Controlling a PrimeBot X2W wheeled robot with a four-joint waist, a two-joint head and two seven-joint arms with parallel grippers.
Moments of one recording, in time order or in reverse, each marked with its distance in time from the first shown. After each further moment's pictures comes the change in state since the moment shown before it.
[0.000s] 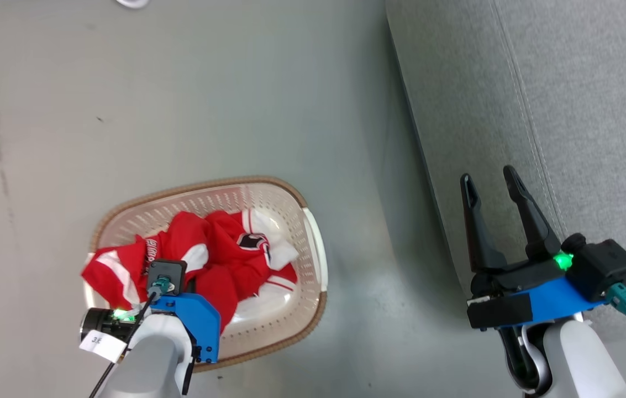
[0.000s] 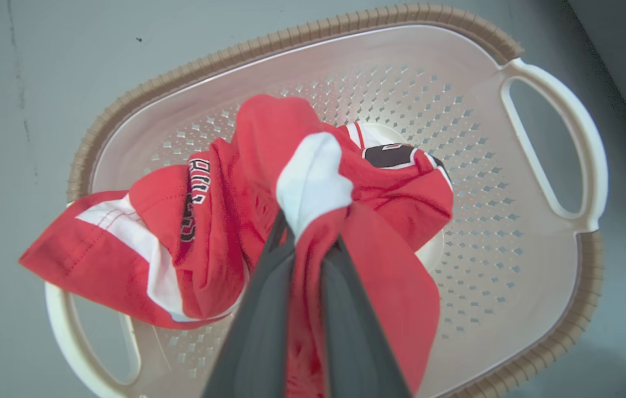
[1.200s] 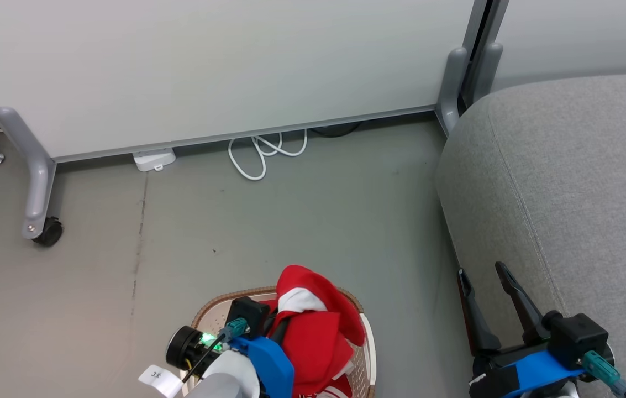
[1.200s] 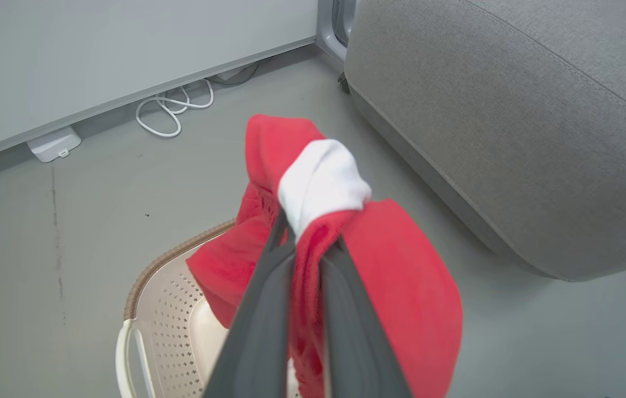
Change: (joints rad) left arm 0.148 -0.019 -0.367 -0.259 -0.230 -0.108 0.021; right arm 0.197 0.000 -0.010 0.090 -0.050 0.001 0.000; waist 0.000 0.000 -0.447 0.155
